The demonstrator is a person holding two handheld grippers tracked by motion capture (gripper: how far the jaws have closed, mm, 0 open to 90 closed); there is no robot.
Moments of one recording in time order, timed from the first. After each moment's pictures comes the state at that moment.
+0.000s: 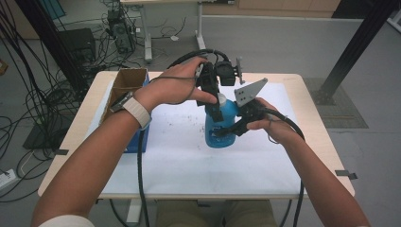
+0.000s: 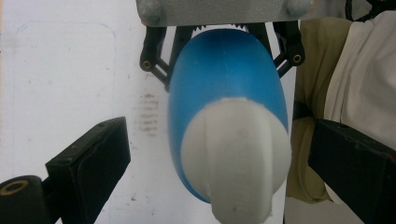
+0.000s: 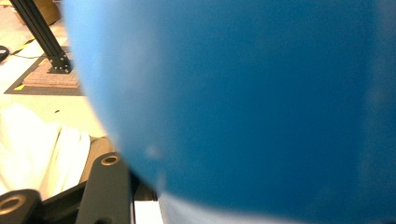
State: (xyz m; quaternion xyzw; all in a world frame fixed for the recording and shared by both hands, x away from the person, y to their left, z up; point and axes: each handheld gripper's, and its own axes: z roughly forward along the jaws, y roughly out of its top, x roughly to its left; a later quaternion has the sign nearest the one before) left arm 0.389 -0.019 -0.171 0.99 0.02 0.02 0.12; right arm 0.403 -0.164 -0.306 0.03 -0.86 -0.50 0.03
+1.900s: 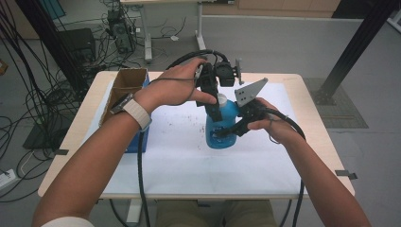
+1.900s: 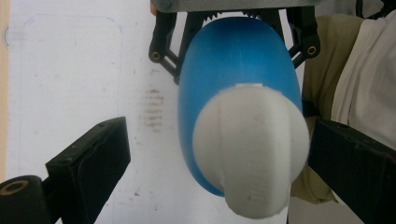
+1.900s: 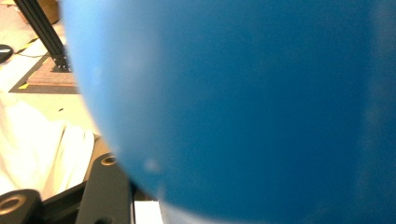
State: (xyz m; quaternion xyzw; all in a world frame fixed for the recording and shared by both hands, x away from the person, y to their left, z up) left arm 0.389 -0.018 -0.173 0.99 0.03 0.03 0.11; right arm 0.403 -0.165 -0.305 0.03 -0.86 -0.50 0.04
